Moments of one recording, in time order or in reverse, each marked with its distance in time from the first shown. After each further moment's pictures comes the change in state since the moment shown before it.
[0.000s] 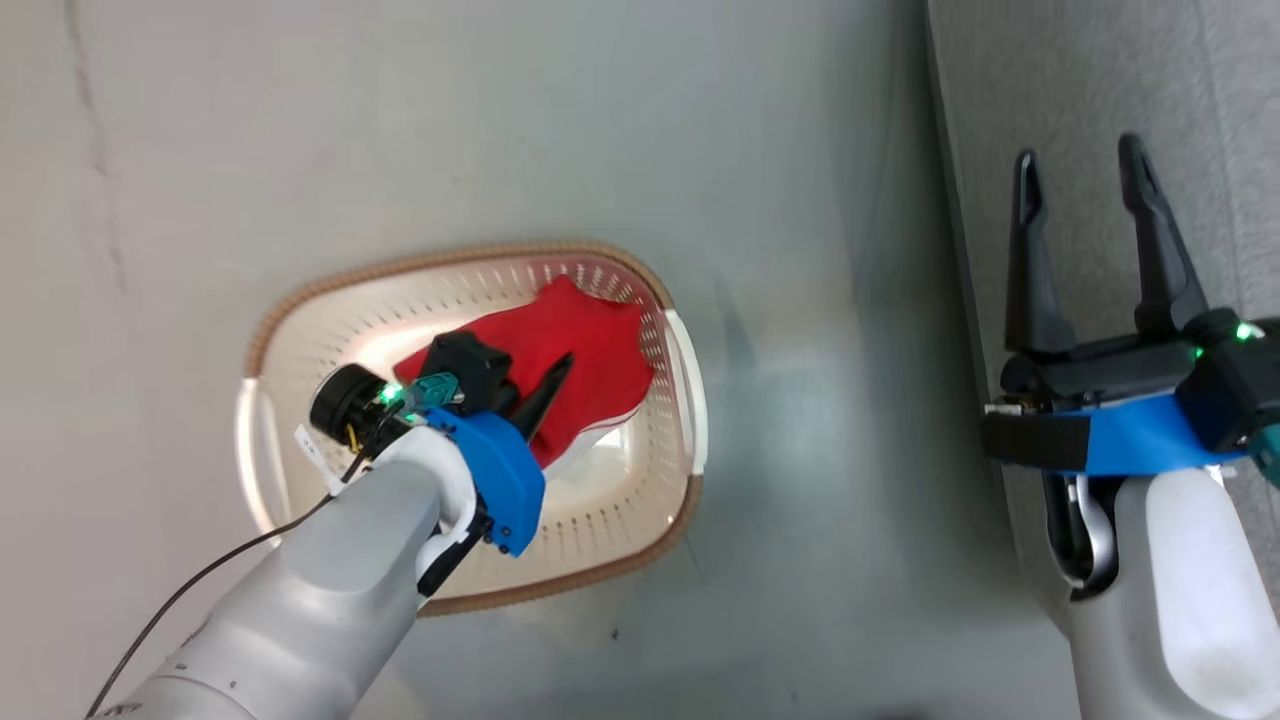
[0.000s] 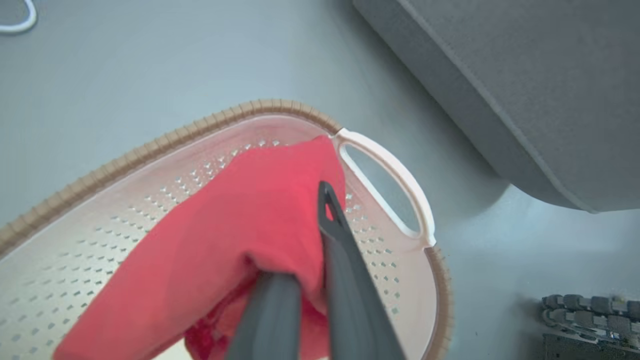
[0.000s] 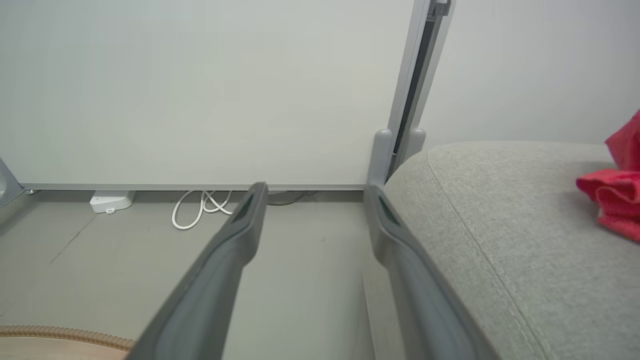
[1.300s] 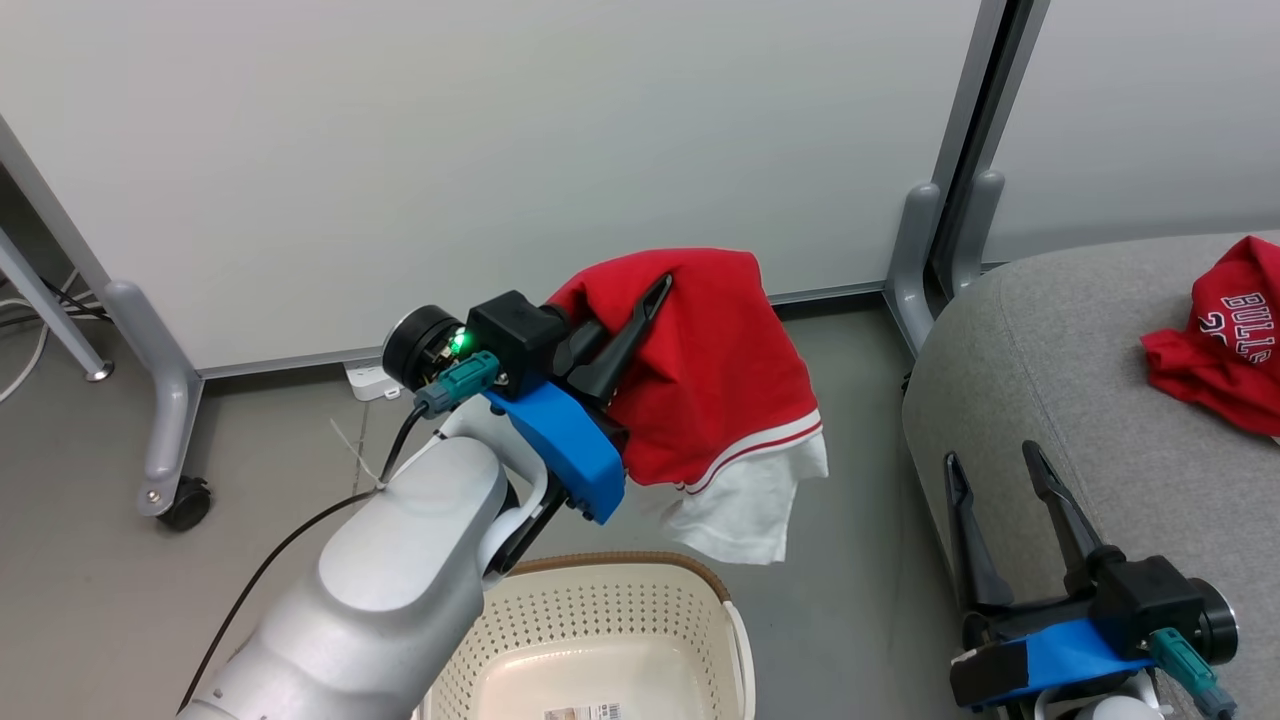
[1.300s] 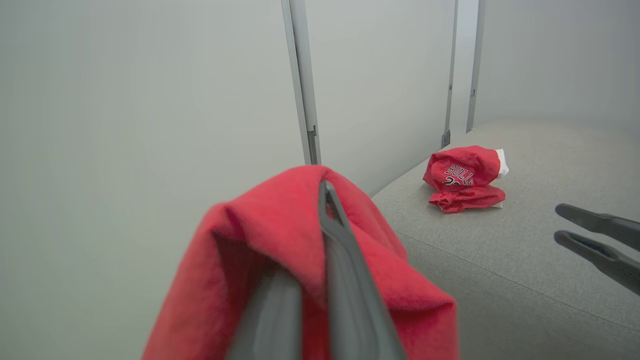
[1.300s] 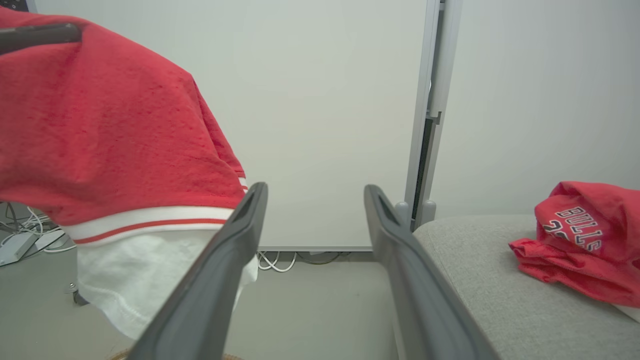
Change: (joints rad) left arm 0.101 -0.041 0.349 -0.345 0.259 0.032 -0.002; right arm 0.359 -0.008 0.048 0.103 0.040 0.000 0.000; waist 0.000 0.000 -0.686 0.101
